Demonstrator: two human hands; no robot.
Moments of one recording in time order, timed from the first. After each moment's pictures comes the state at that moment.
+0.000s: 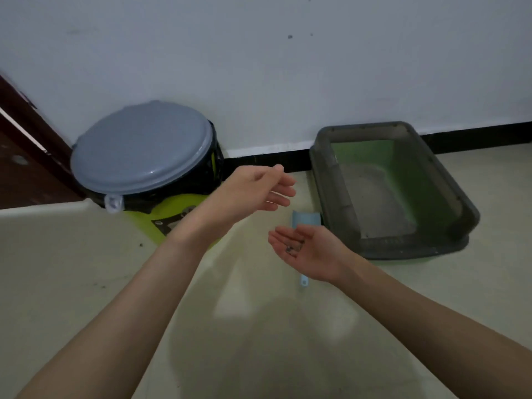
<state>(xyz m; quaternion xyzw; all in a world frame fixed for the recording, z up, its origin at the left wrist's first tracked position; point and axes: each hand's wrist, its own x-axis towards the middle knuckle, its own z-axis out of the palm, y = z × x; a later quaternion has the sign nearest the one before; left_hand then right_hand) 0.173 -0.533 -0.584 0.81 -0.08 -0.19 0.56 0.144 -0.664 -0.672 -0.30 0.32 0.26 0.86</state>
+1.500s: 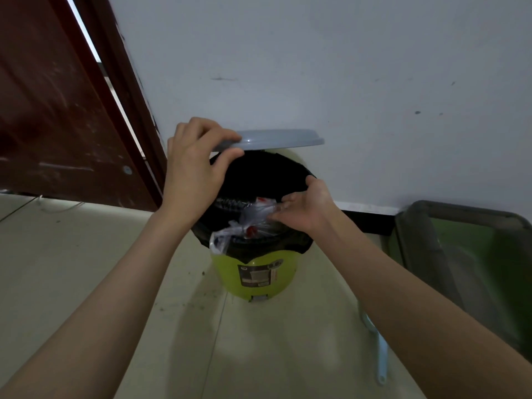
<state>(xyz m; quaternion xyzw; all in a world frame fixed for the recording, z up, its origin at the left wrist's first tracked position) 0.267 -0.314 -0.553 0.88 -0.10 0.39 0.25 0.300 -0.482 -0.580 -0.31 0.20 0.31 0.88</state>
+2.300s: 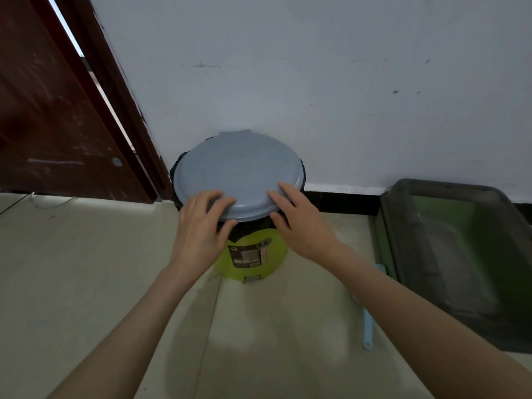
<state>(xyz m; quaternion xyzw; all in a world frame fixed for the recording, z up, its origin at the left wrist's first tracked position) 0.211 -0.328 -0.656 0.96 -0.08 0.24 0.15 0.247 -0.529 -0.645 -0.94 -0.23 -0.06 0.23</state>
